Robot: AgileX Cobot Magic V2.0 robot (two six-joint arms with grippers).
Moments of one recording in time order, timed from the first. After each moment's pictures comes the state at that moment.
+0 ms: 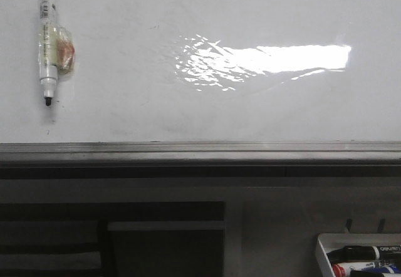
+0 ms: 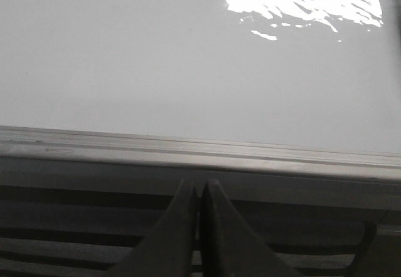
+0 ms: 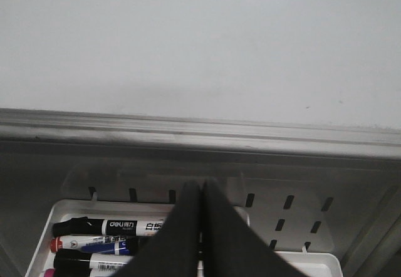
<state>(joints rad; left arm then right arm) -0.03 -0.01 0.00 -0.02 0.33 -0.10 -0.05 -0.01 0.01 -0.03 0.34 -0.05</state>
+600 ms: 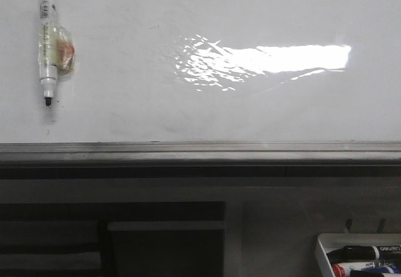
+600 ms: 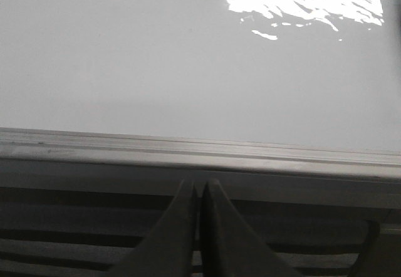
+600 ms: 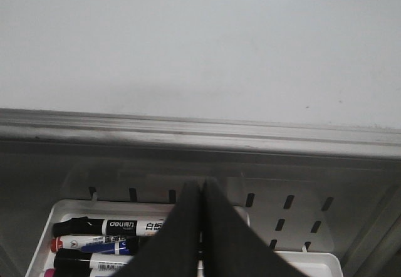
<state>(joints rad) -0.03 -0.01 0.00 0.00 0.33 -0.10 -0.05 -0.01 0.01 -0.03 0.34 -0.05</state>
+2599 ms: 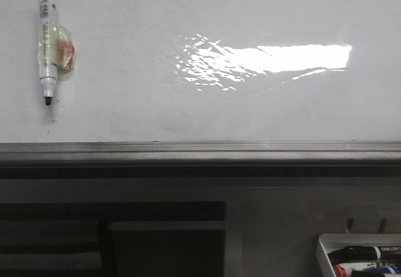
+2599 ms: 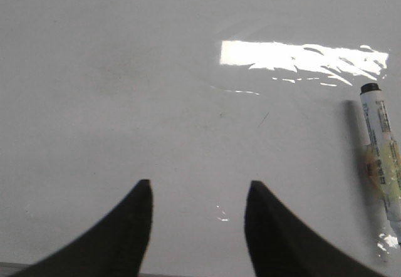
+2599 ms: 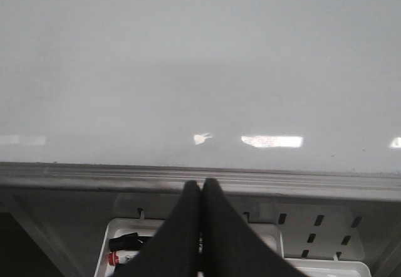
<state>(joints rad) -0.03 0.26 -0.22 -0.06 0.16 -0.10 -0.01 0.18 -0.24 0.07 0.45 -0.05</state>
